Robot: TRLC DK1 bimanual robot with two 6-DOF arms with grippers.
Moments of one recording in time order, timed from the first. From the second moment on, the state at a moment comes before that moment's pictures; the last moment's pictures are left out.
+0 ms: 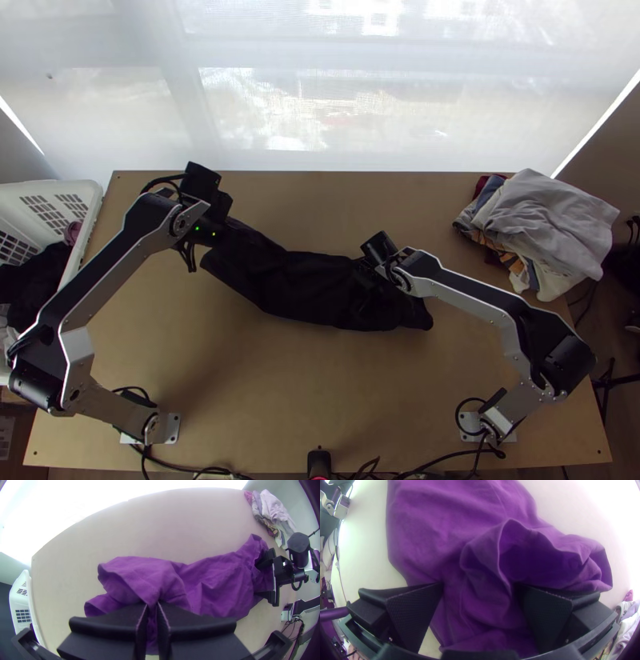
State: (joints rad) left arm -0.35 1.61 1.50 -0.93 0.01 0.01; right arm 0.66 1.82 1.08 -0.58 -0.10 -0.28
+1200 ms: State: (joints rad) left arm -0.21 1.66 1.02 -0.61 -0.02 0.02; right arm 0.67 1.80 1.12 -0.63 -0.10 -0.28
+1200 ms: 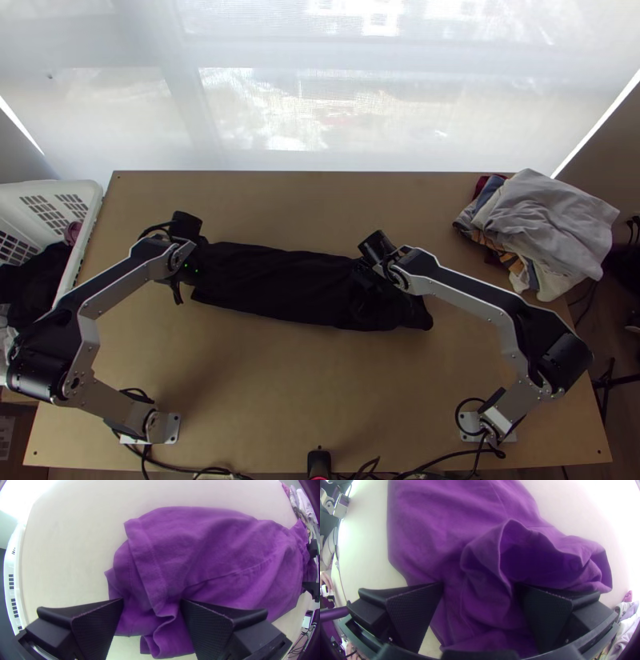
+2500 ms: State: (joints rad) left arm -0.34 1.62 1.51 -0.86 0.21 -0.02; right arm 0.67 1.78 1.12 -0.63 -0.10 -0.27
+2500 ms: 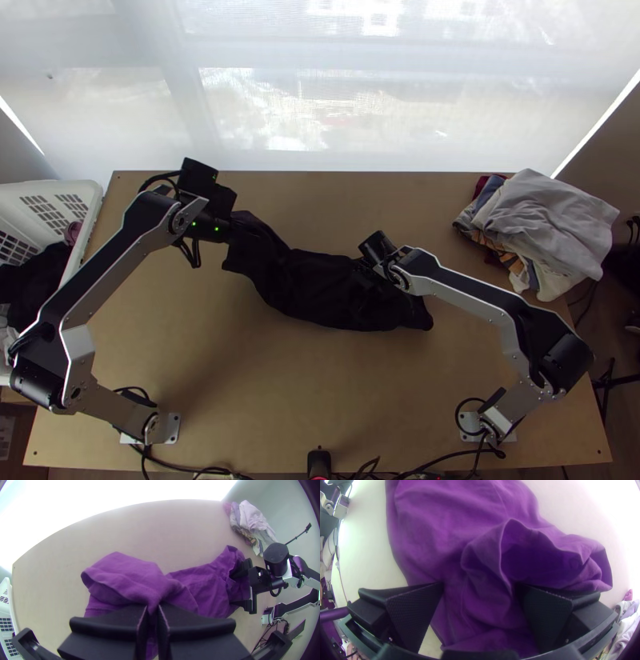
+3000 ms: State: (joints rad) left arm -0.30 1.60 1.39 -0.85 0.20 0.02; right arm 0.67 1.77 1.12 -0.64 -0.10 -0.26
